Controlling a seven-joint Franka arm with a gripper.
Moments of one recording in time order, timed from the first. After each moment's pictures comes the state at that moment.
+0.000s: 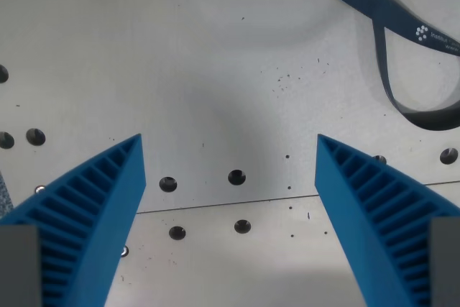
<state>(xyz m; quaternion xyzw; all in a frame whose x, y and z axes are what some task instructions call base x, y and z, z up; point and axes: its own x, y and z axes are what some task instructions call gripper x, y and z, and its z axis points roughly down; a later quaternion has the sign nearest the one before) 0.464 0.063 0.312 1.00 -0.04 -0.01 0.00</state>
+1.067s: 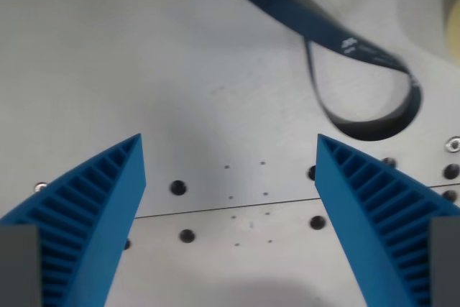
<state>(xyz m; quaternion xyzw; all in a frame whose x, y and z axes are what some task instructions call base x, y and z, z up) 0.468 -0.009 0.312 1.00 -0.05 0.00 0.00</state>
